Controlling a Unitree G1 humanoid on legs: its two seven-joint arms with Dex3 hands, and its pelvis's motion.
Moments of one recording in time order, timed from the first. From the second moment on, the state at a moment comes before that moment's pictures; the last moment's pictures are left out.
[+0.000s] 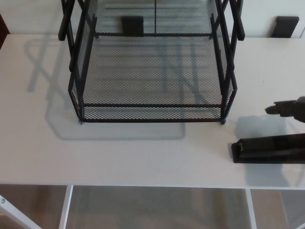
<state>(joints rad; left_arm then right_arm) -0.06 0.65 0.57 1.26 -0.22 -0.14 -0.29 -0.53 -0.96 0.59 0.22 -0.45 0.15 0.57</state>
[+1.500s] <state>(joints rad) -0.07 0.62 0.54 1.26 -0.22 -0.14 -0.28 -0.45 -0.88 0.69 0.35 -0.85 0.14 0.02</state>
